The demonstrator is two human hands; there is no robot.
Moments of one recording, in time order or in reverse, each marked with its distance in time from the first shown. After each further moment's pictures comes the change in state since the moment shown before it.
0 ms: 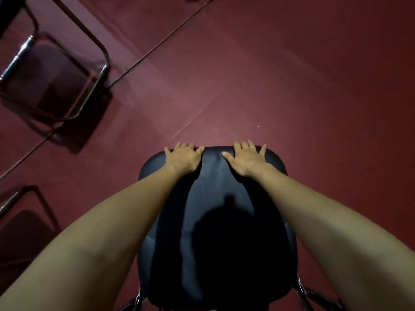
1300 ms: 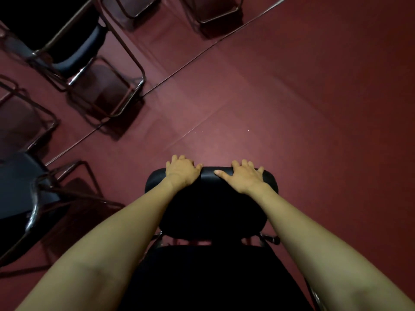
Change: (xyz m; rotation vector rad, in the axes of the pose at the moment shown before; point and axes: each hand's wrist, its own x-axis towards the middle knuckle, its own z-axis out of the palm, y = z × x) left_hand -0.329 0.024 -0.052 0.010 0.073 -0.115; right_hand -0.332 -0.026 -0.058 -0.019 0.028 -0.026
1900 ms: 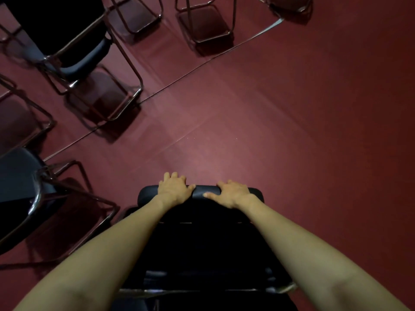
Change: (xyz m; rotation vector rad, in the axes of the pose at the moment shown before) left_hand -0.105 -0.007 0.022 -0.054 -0.006 0.030; right_hand -0.089 -0.004 0.011 -0.085 -0.154 -0.098
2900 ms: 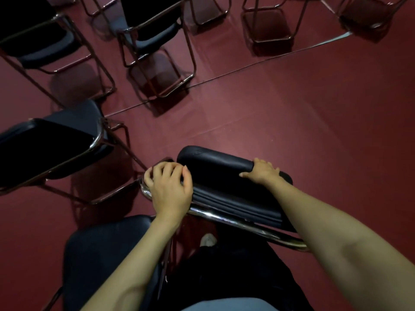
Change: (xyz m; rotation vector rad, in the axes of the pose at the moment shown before) left_hand -0.164 -0.047 0.063 -0.314 1.090 -0.219; right_hand -0.001 -0.008 0.019 0.013 0.143 0.046
